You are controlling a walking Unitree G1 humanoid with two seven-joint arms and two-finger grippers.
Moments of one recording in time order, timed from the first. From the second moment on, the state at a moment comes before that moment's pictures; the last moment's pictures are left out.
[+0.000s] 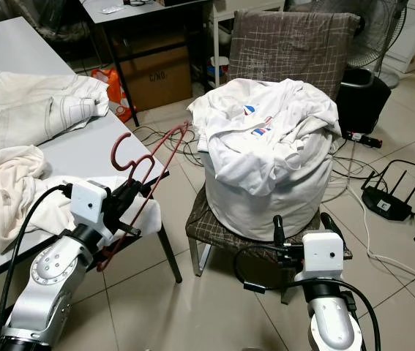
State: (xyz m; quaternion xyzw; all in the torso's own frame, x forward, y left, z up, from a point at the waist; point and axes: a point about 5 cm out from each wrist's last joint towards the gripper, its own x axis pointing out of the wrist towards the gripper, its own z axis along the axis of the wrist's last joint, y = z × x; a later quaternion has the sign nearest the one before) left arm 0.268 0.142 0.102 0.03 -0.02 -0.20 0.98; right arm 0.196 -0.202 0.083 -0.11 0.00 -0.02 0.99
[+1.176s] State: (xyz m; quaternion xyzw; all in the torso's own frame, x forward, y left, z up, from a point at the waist) left arm 0.285 0.134 0.138 0.03 -0.07 -0.18 0.98; right arm 0.312 -0.250 0.119 -0.10 -0.01 -0.04 0.99
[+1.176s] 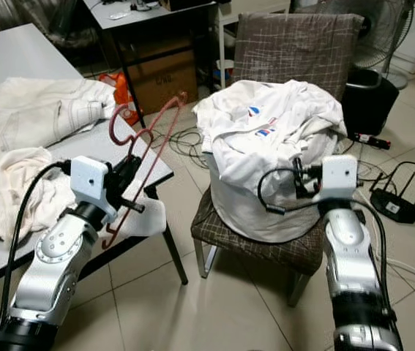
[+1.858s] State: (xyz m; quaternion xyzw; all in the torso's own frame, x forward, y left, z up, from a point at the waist) left arm 0.285 0.134 0.143 0.04 -0.08 -0.16 0.98; right arm 0.332 -0.230 0.110 -0.05 0.00 0.01 1.00
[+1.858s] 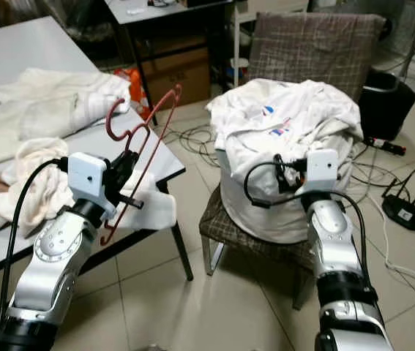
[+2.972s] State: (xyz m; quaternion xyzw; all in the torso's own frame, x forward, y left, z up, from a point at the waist) left arm 0.288 0.128 0.147 0.04 -0.09 -0.17 0.98; right arm 0.330 -0.224 0.098 -0.07 0.02 0.03 1.00
